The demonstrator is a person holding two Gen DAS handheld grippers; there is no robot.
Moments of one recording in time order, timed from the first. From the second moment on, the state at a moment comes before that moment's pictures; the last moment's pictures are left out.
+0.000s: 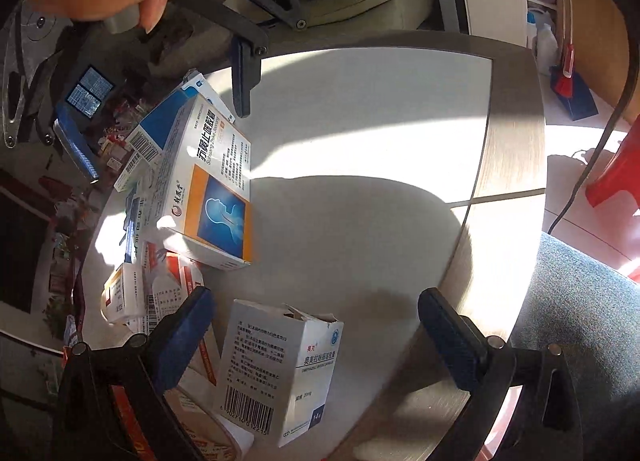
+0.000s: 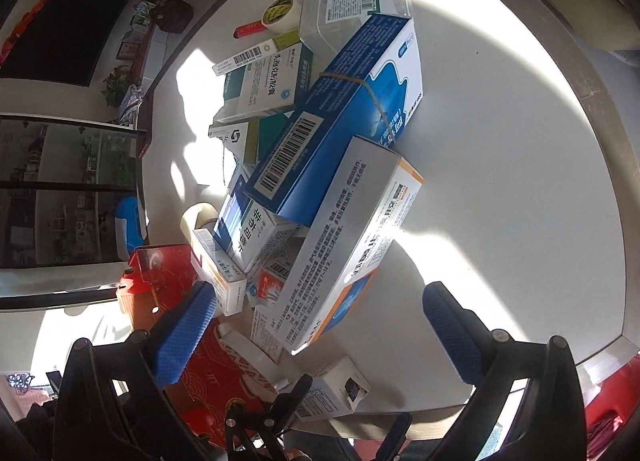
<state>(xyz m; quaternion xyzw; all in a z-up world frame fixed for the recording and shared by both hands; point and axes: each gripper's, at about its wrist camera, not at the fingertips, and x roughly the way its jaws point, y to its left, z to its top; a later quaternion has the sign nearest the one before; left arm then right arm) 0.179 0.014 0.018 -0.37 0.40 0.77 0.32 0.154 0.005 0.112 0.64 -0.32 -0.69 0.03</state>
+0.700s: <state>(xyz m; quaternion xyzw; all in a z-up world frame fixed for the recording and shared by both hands) 0.146 -0.012 0.010 -0.49 0.23 0.76 0.36 0.149 0.003 0.061 0.68 -0.38 -0.63 0.00</state>
